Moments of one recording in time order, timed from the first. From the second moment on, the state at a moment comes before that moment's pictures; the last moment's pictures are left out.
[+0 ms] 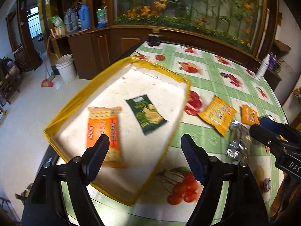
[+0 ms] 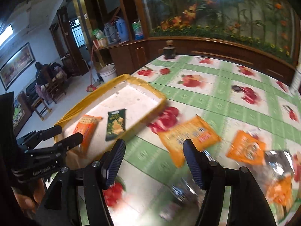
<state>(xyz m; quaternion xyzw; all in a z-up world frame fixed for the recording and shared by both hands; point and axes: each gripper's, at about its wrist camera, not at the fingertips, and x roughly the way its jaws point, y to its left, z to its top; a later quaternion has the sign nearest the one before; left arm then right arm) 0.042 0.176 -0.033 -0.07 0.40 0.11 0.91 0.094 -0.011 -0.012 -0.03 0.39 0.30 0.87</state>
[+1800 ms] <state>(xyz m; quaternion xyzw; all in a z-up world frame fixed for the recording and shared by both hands) 0.036 0.055 -0.061 0.00 0.44 -0.03 0.90 0.002 -0.138 -0.066 -0.05 0.45 0.20 0.87</state>
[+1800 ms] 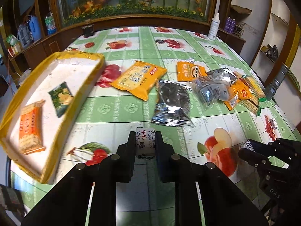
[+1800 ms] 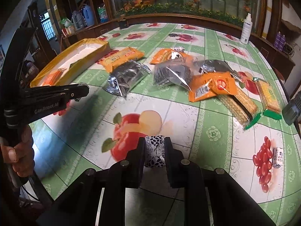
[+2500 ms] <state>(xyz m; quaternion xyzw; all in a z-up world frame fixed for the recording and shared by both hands) 0.015 0.147 -0.046 -0.03 0.41 0.09 0.91 0.017 -0.033 -0.027 -0.07 0.41 0.31 0.85</state>
